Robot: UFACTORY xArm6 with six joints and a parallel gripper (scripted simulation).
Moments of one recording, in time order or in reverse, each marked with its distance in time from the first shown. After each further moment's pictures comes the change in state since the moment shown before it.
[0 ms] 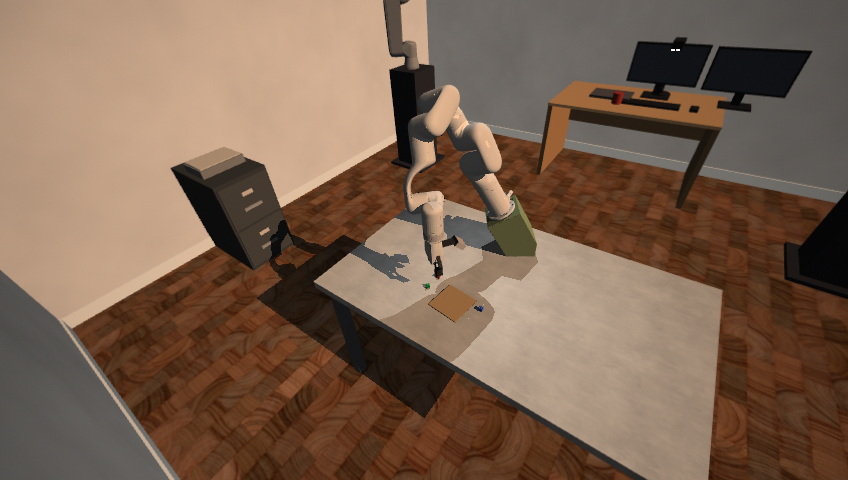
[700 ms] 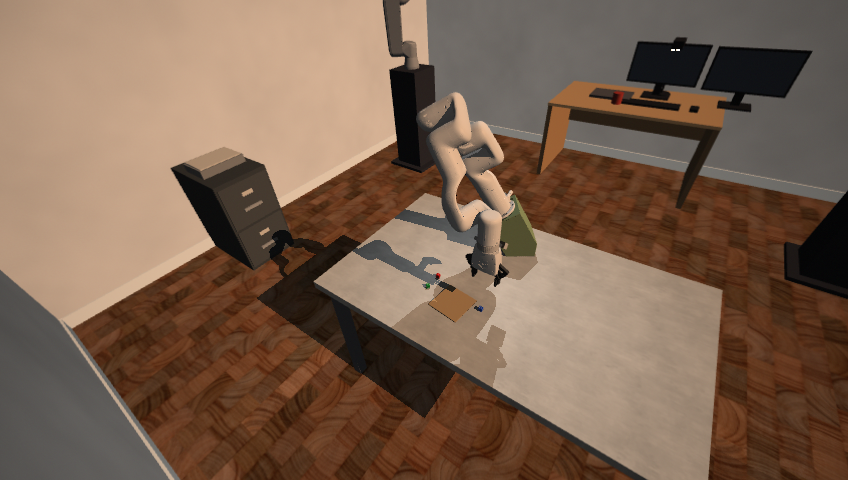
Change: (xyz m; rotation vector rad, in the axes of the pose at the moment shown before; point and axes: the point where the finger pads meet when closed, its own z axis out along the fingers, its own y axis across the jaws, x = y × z) arm 0.156 0.131 -0.011 -0.001 -0.006 -0.667
